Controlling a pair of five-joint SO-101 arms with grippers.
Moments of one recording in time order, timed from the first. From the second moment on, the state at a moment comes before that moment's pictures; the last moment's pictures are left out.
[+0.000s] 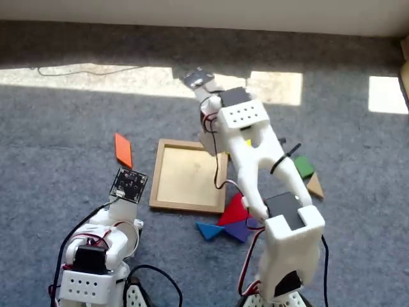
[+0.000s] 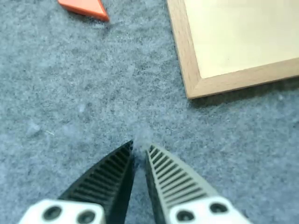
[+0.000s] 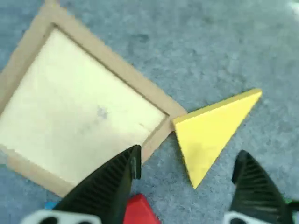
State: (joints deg) left arm 1.1 -100.6 96.0 74.9 -5.6; right arm -23.5 19.1 -12.0 79.1 16.2
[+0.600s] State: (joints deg) left arm 1.1 -100.6 96.0 74.9 -5.6; right arm -17.8 33.5 -21.9 77.6 0.6
